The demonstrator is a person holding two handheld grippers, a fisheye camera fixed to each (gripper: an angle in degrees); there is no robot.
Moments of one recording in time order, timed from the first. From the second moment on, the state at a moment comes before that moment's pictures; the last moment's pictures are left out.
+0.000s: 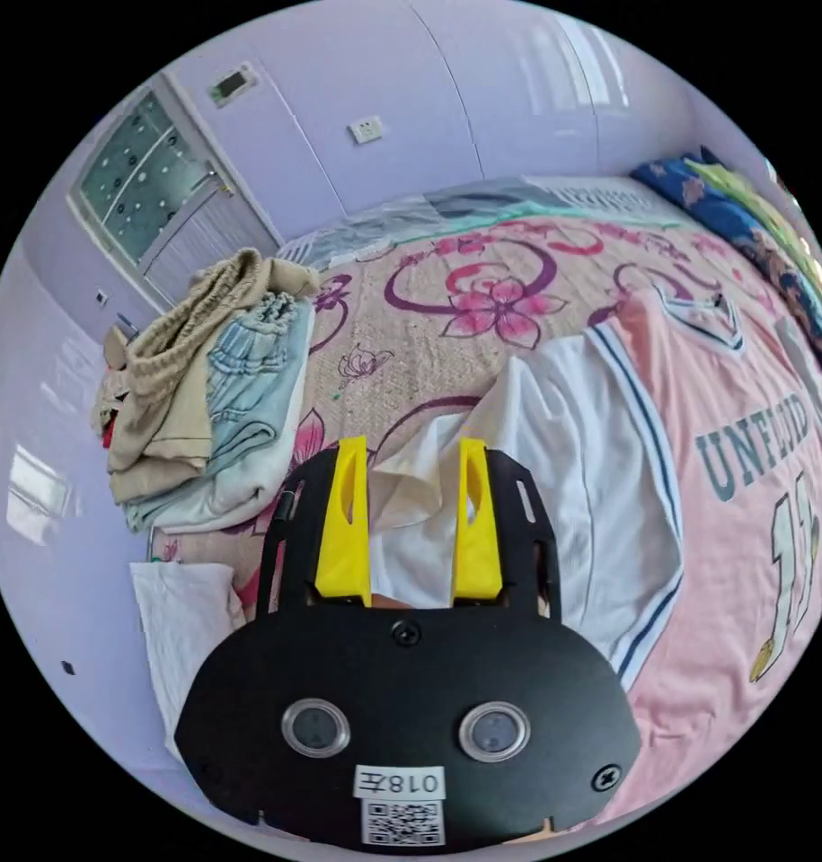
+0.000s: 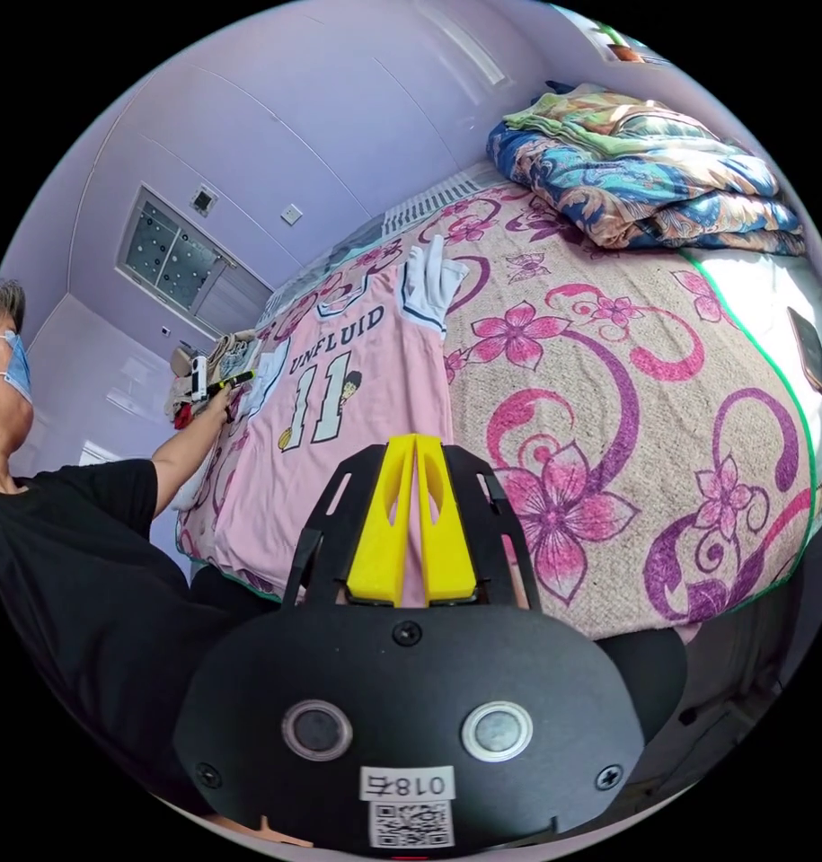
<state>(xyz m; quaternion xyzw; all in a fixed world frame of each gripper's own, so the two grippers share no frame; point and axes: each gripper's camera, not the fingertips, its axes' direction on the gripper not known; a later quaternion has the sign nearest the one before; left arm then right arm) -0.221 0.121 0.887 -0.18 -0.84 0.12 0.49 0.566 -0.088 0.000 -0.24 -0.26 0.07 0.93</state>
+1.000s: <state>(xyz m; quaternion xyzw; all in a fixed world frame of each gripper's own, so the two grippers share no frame) 0.013 0.525 0.688 0.08 -0.45 0.18 0.87 0.510 -0.285 0.291 -0.23 -0.25 0.06 0.94</state>
